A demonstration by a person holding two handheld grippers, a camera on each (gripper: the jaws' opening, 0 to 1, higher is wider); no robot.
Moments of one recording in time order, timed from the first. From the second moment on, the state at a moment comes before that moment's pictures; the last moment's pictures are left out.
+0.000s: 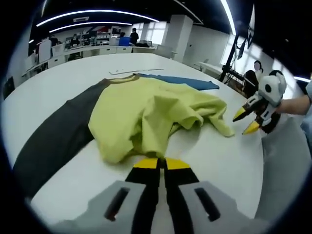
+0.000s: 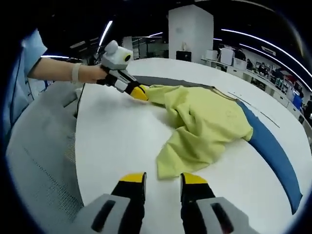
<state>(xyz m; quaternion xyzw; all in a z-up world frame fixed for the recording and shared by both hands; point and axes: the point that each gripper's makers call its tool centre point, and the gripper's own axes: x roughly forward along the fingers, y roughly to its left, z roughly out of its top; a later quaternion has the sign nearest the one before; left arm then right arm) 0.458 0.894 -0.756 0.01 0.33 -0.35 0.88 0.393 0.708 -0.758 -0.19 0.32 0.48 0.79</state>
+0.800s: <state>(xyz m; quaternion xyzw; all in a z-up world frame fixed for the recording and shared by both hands) 0.436 0.923 -0.755 0.01 0.35 -0.34 0.88 0.394 0.675 -0.766 -0.25 0.35 0.47 0.78</state>
